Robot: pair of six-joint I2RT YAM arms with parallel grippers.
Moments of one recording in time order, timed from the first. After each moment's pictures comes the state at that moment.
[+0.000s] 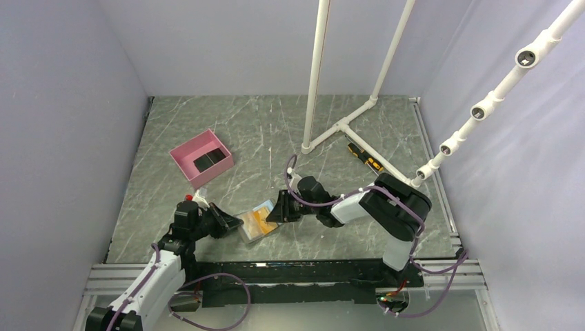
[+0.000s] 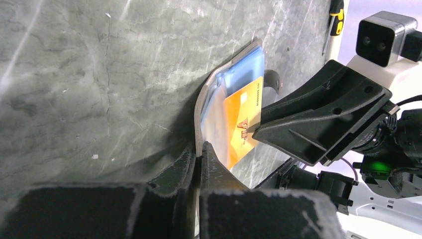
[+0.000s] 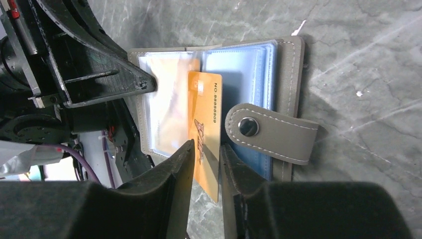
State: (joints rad) left arm -0.19 0.61 0.01 -0.03 0.47 -0.96; right arm 0.88 1.78 0.61 0.64 -0.42 0.83
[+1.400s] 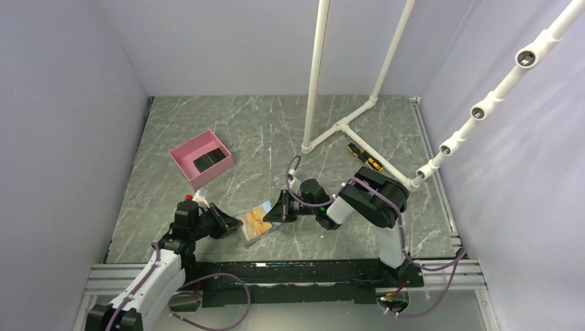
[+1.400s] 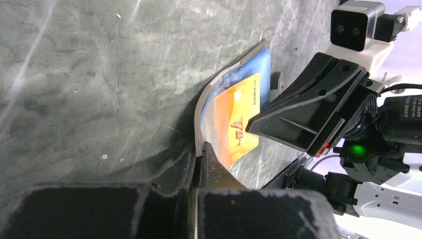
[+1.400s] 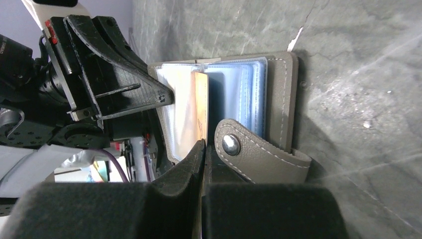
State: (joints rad) left arm -0.19 0.63 0.02 -0.03 0.47 -0.94; right arm 0.85 1.99 0.59 0.99 -0.54 1.06
